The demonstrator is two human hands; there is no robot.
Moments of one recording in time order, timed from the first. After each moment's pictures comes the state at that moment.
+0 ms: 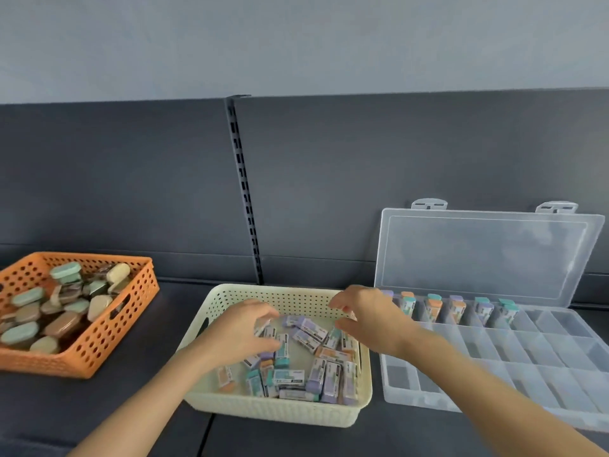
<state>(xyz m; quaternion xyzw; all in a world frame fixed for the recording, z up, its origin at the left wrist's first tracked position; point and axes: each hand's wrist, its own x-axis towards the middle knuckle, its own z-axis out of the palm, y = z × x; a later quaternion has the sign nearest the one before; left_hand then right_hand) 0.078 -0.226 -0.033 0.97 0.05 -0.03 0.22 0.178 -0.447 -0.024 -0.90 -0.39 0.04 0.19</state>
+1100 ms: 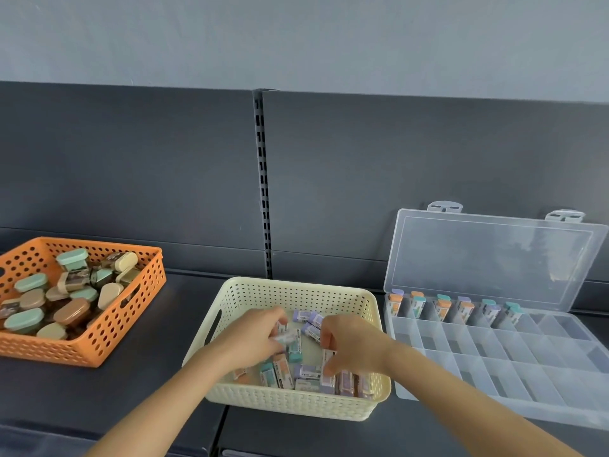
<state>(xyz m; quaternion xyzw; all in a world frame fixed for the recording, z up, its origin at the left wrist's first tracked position) 0.070 -0.221 -0.048 0.97 0.05 -0.08 0.23 0.143 -0.405 -0.040 -0.90 -0.36 0.20 0.12</state>
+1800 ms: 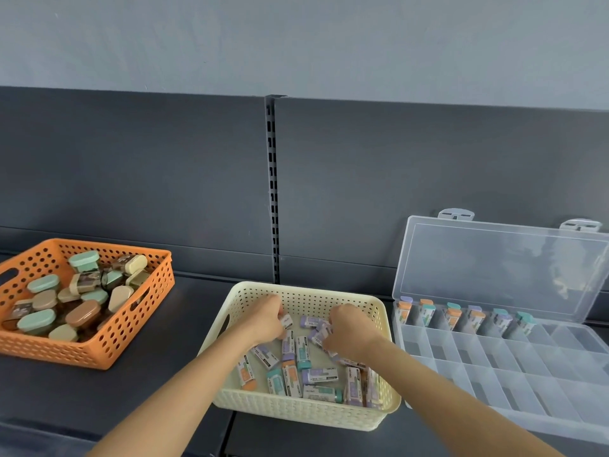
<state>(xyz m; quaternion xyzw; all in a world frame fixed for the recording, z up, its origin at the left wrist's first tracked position) 0.114 -0.208 -0.061 0.95 0.19 -0.08 0.25 0.166 -0.373 -0.060 -0.95 -0.27 0.14 0.11</state>
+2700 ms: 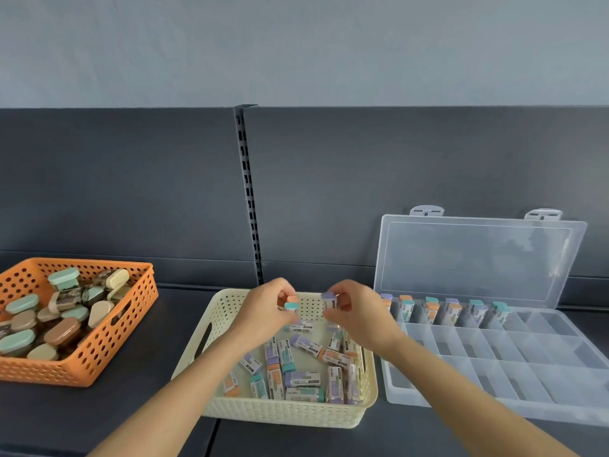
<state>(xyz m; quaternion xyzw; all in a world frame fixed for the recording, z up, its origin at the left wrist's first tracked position) 0.106 -0.242 -0.031 0.93 0.09 0.10 0.35 0.161 -0.420 -0.024 -0.88 -0.24 0.07 0.40</state>
